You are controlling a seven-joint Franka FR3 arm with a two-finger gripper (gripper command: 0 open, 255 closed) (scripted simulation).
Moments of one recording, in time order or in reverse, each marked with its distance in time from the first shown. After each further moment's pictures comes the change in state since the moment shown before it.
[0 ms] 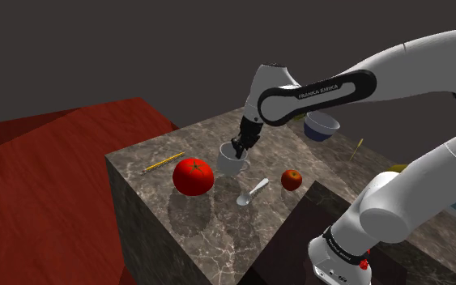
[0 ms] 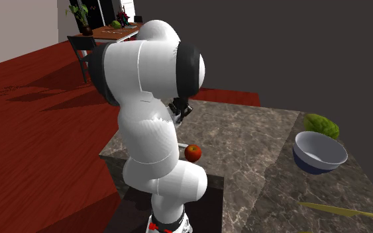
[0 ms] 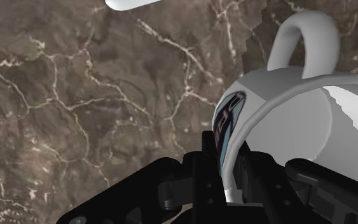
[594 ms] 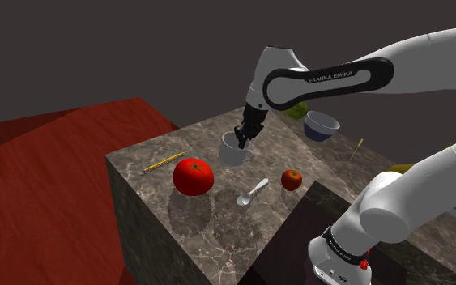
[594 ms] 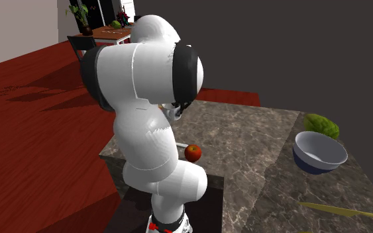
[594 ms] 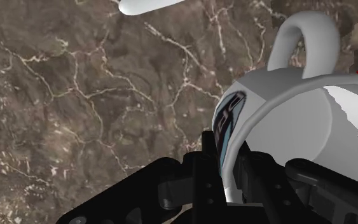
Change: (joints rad) arm 0.000 -0.061 -0.005 0.073 -0.001 -0.133 0.005
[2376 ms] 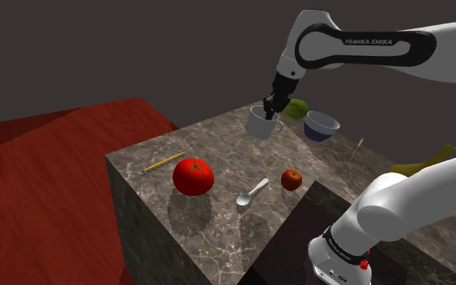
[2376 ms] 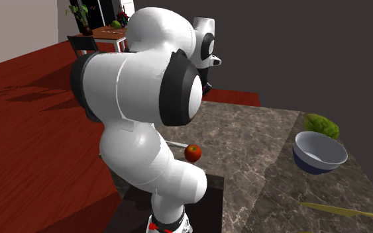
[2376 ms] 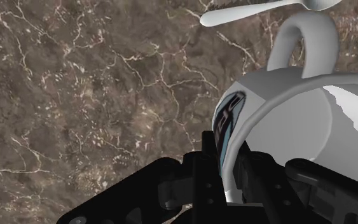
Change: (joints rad) arm -0.071 -0.140 -0.134 0.131 -0.050 -0.281 -0.159
